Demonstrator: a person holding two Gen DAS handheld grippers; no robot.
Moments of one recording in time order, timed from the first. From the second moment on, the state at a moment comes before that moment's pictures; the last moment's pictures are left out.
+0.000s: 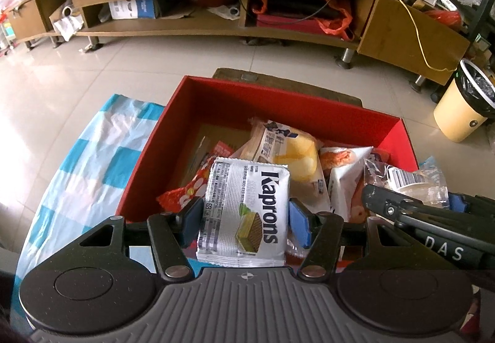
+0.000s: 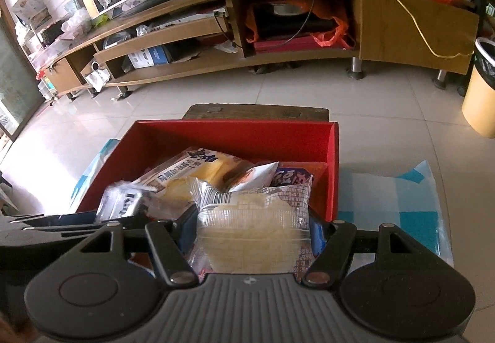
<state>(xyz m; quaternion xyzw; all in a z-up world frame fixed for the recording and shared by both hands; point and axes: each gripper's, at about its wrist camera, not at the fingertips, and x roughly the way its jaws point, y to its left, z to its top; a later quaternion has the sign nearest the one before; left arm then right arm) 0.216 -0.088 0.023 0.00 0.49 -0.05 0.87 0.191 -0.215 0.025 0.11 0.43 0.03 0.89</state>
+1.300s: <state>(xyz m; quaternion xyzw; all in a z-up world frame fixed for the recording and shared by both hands) 0.171 -0.081 0.046 -0.01 0.48 -0.06 0.88 0.148 -0.230 0.049 0.14 0.42 0.03 0.89</state>
